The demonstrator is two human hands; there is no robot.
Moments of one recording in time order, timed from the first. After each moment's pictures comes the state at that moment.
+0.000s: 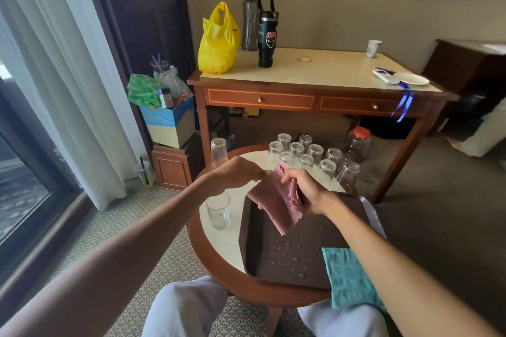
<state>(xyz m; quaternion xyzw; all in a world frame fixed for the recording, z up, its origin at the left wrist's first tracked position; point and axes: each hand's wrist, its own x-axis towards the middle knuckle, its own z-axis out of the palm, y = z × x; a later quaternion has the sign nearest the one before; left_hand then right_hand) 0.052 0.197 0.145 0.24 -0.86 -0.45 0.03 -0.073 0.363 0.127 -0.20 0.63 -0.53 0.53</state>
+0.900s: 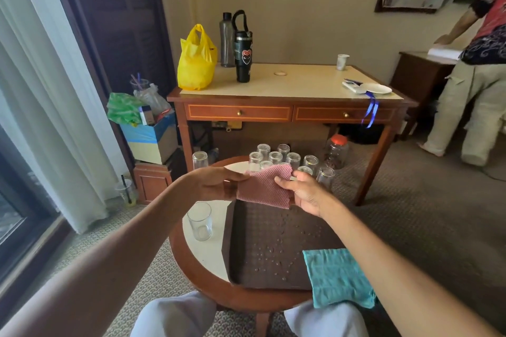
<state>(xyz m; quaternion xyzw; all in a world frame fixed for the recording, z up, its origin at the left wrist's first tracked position) 0.052 0.209 0.176 0.31 -0.54 -0.78 -0.07 -0.092 0.402 0.144 -0.17 0.59 -0.67 0.42</state>
